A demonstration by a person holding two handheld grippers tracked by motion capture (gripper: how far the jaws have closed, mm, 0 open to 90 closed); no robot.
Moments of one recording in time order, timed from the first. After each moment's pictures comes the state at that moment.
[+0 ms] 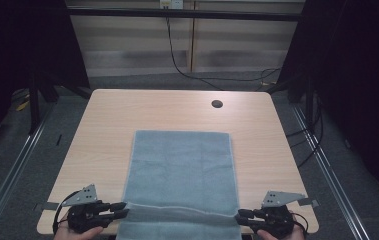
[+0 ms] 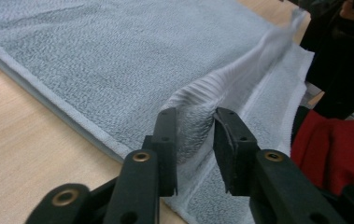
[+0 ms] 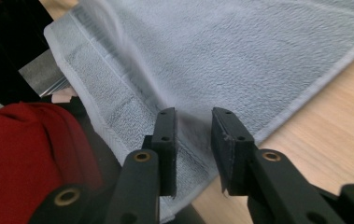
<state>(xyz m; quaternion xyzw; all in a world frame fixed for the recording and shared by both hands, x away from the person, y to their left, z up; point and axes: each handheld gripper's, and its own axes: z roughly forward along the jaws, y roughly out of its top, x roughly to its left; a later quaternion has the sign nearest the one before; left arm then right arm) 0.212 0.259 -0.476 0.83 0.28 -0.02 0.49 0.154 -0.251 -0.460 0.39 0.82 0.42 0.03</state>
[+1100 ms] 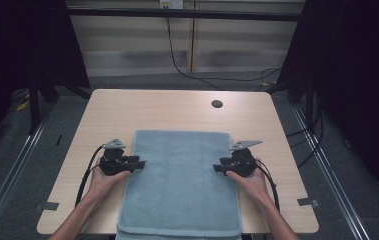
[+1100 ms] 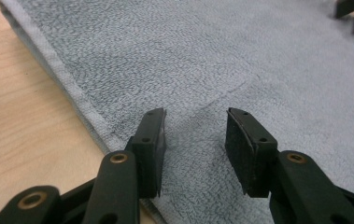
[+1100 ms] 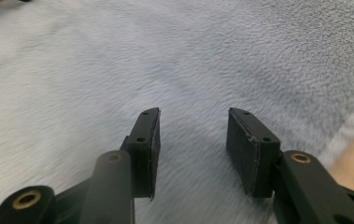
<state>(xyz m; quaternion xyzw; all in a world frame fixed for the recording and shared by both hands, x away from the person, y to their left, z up) 0.361 0.210 -0.504 0.82 0.36 0.04 0.43 0.326 -0.213 -0.497 0.43 0.81 0.39 0.08</state>
